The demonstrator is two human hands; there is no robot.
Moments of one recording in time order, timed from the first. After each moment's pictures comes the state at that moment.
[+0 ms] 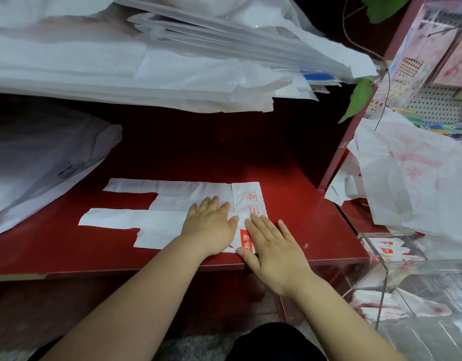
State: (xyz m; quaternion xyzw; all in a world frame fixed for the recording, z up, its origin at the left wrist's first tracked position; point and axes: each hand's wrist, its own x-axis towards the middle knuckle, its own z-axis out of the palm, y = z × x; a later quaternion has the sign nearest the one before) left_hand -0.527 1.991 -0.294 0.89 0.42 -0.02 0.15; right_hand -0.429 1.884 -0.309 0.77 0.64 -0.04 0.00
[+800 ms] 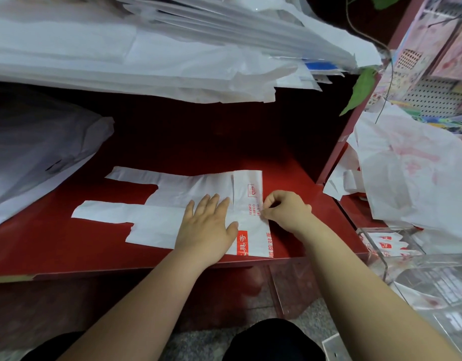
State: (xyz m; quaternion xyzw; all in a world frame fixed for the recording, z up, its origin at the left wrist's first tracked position) left_hand -0.533 1.979 -0.305 0.90 0.42 0.03 0.12; right_hand -0.383 1.925 -0.280 0.85 0.42 -0.19 -0.25
